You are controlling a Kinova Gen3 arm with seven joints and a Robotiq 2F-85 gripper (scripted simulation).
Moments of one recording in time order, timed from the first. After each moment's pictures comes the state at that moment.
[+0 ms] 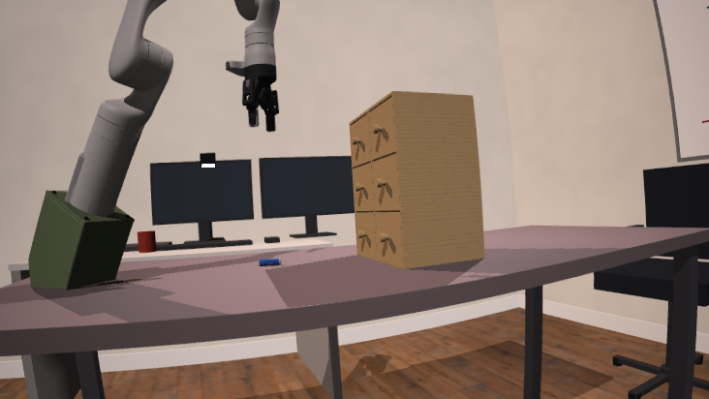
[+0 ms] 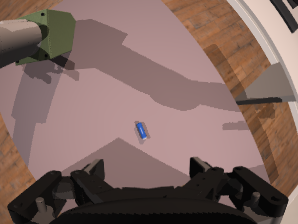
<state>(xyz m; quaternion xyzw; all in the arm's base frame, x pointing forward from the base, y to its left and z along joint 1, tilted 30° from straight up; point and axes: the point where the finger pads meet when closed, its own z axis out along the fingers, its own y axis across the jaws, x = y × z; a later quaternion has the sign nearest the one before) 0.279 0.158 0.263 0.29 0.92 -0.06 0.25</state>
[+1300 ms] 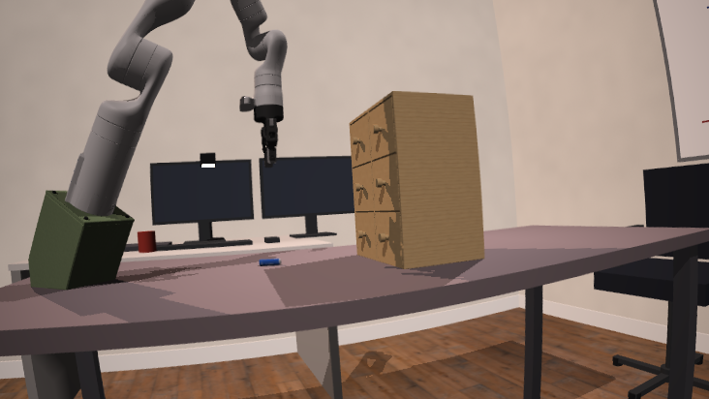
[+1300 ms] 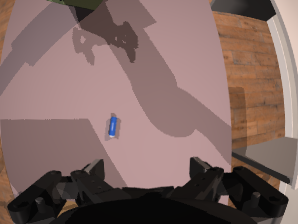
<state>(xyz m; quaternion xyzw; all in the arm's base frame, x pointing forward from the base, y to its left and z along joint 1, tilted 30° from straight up) 0.342 0.212 0.186 0.05 0.97 -0.14 0.21</state>
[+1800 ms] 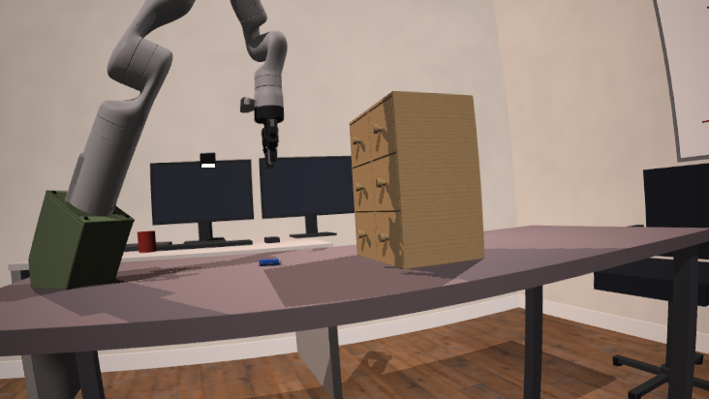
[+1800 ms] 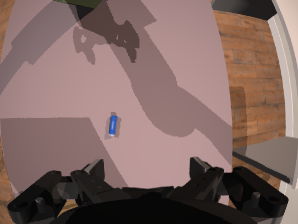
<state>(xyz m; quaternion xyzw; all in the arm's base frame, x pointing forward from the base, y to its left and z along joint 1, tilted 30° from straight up) 0.345 0.211 0.185 0.05 0.96 -0.14 0.22</state>
